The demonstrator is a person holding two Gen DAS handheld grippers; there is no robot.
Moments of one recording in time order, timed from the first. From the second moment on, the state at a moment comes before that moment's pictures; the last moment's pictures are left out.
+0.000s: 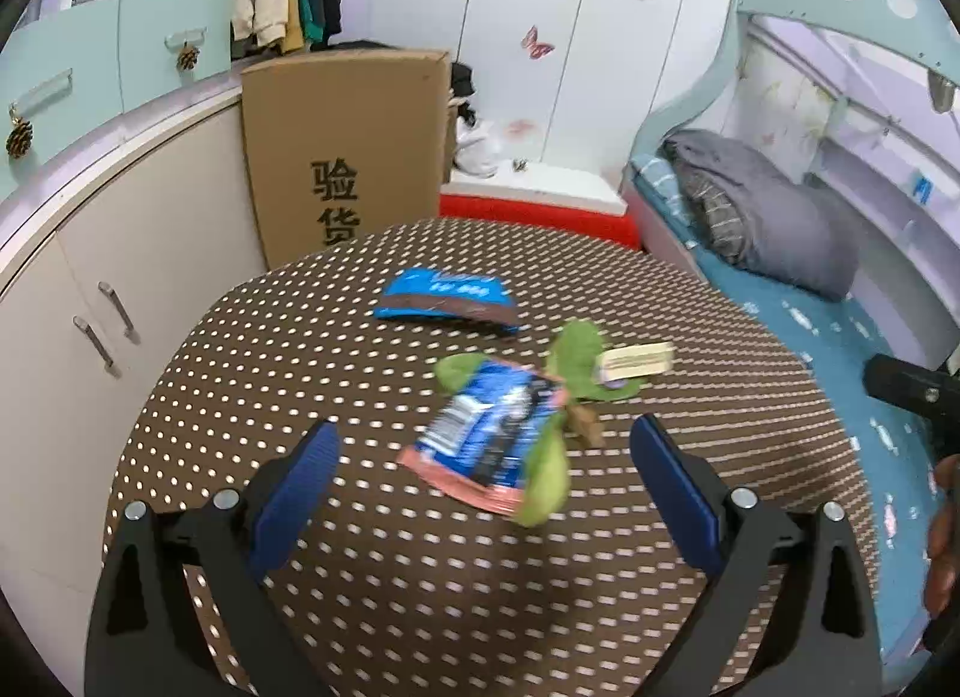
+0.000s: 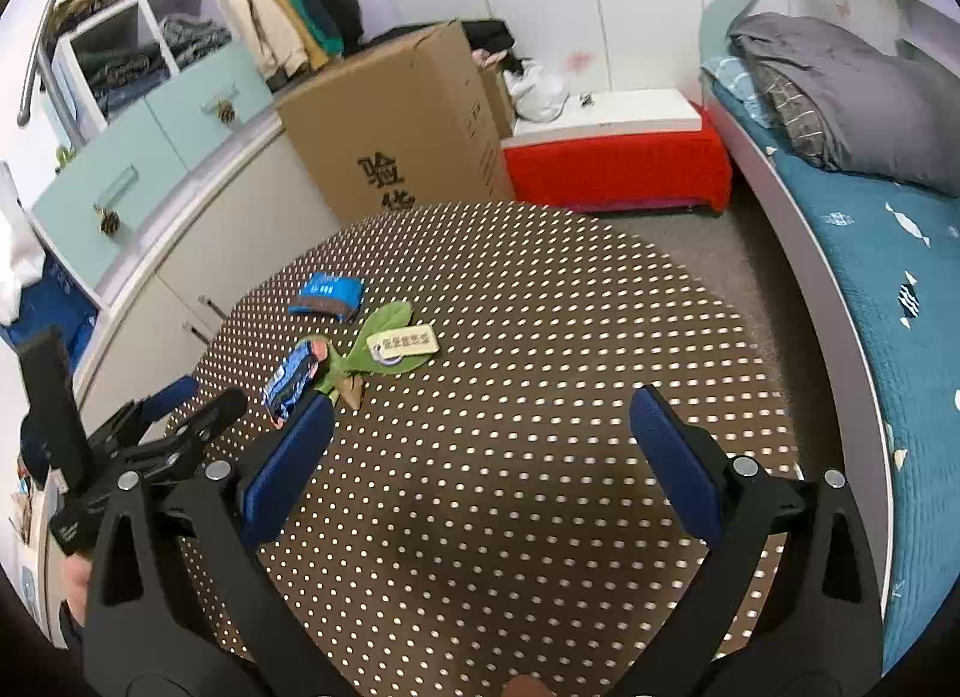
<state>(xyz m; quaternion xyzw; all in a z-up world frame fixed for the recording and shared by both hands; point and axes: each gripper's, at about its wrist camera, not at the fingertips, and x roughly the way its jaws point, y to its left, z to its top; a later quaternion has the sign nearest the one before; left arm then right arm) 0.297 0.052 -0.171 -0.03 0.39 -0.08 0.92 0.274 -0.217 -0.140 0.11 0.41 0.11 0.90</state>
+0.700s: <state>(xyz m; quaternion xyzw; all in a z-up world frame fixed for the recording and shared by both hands) 0.320 0.063 -0.210 -0.02 0.43 -0.13 0.90 0.318 -0.149 -0.189 0.07 0.45 0.15 0.88</state>
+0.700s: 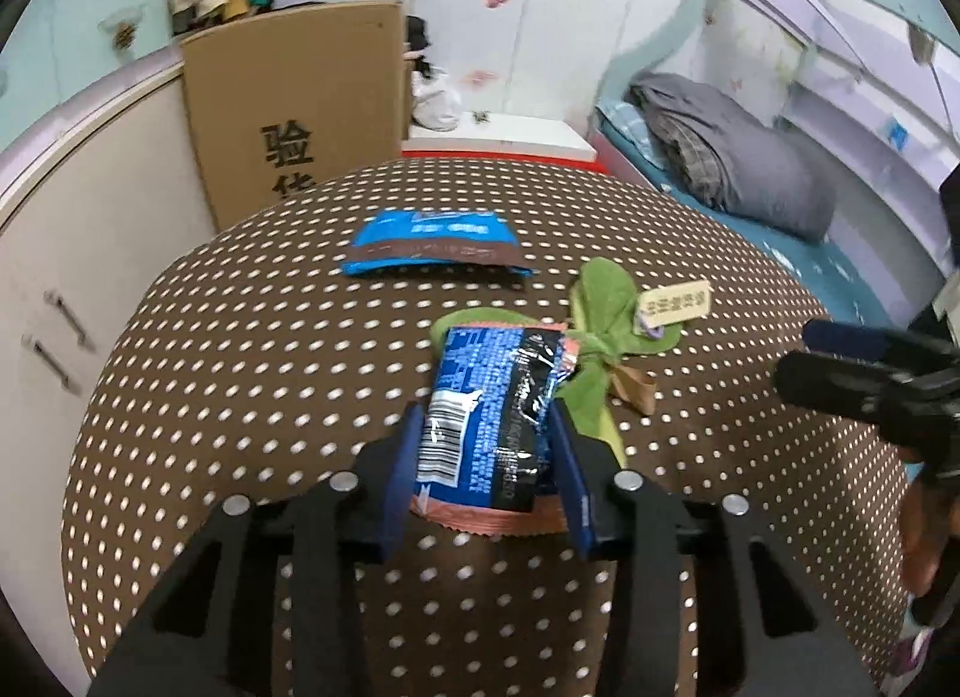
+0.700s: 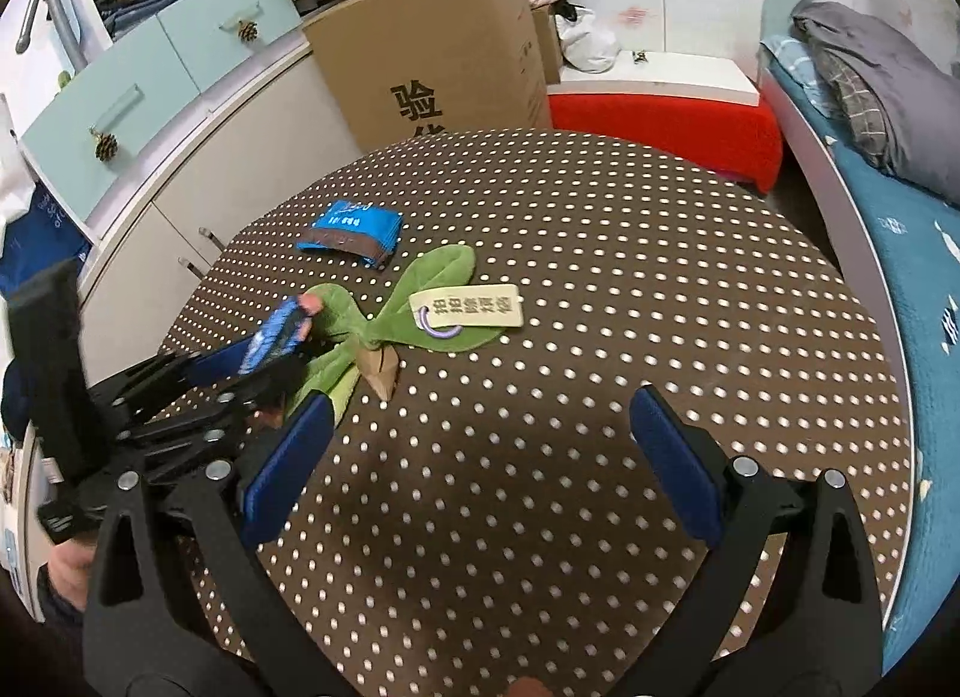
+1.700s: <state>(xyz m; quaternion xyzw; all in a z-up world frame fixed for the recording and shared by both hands) 0.289 0.091 -0.209 -0.09 0.42 -0.08 0.90 0.357 -0.119 -0.206 0.03 0.44 0.20 0.87</state>
